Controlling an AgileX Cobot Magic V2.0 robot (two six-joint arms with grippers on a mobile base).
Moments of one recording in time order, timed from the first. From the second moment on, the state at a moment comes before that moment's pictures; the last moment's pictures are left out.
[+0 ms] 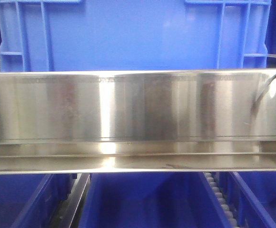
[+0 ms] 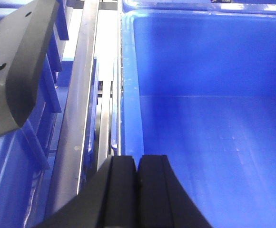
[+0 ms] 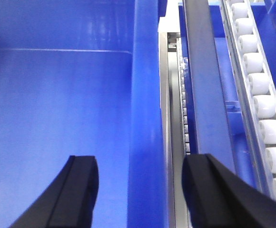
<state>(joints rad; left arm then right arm) -0.38 1.71 -1.94 0.36 0.99 -0.47 0.53 1.85 -1.95 -0.16 1.05 0.34</state>
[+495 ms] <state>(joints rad) -0.38 1.71 -1.94 0.36 0.99 -0.47 0.53 1.85 -1.95 -0.16 1.05 0.34</state>
